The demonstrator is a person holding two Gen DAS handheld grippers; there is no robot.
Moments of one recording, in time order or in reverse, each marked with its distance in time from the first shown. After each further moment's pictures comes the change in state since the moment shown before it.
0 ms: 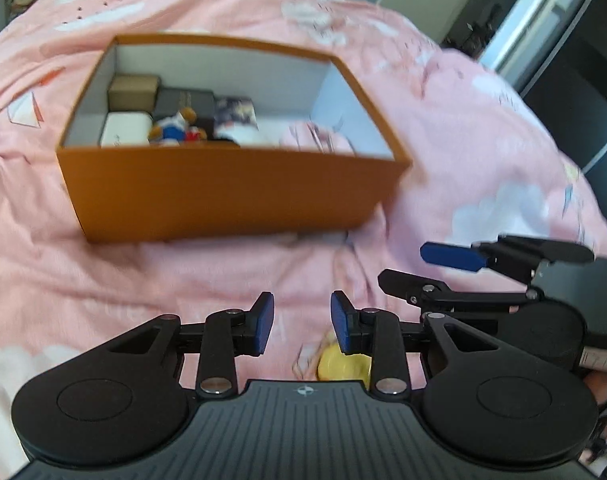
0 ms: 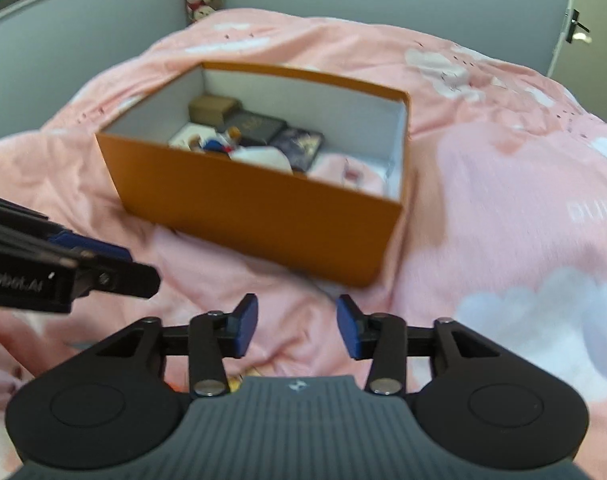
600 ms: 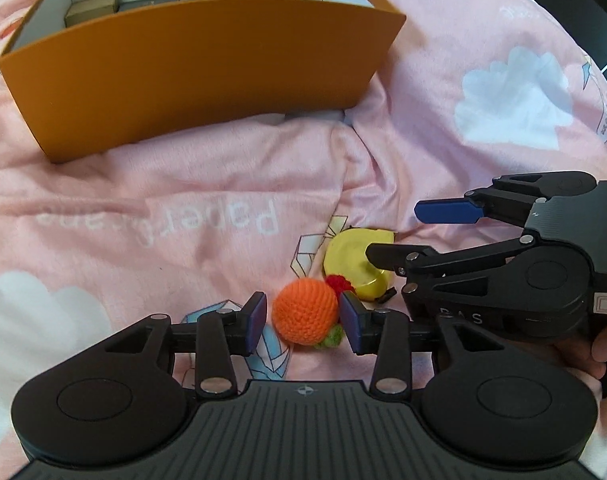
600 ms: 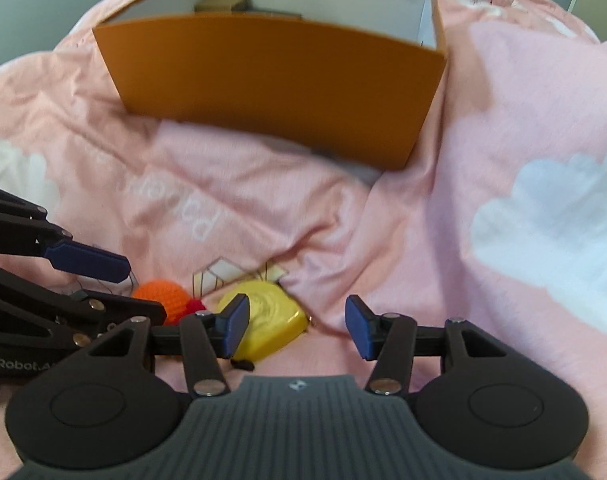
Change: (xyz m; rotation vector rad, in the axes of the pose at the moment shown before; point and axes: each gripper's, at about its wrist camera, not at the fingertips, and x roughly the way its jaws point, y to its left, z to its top) left arm 0.038 -0.010 -0.048 0.101 0.224 0.026; right arm 0.037 0.011 -0.047 0.024 0.227 0.049
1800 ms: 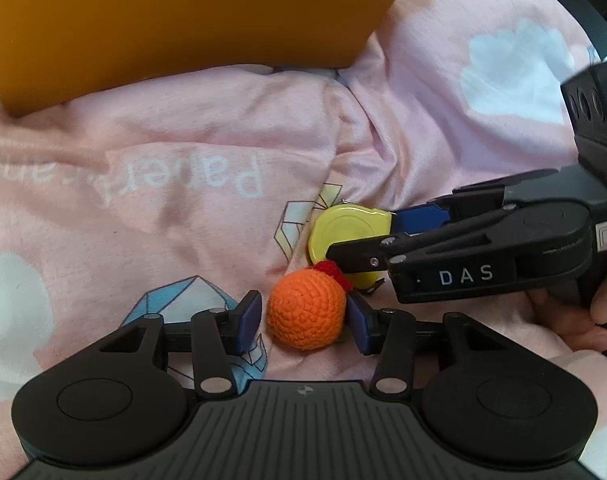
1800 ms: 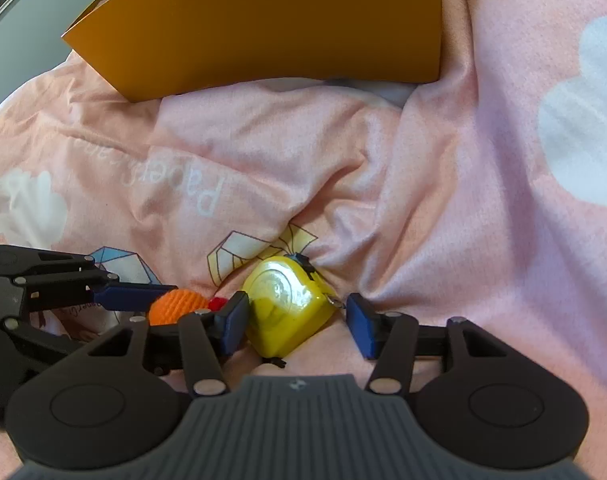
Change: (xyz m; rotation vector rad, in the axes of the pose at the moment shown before) left arm 0.037 0.003 -0.010 -0.013 0.043 -0.076; right arm 0.047 -0.023 -0.011 0.187 0.119 0.250
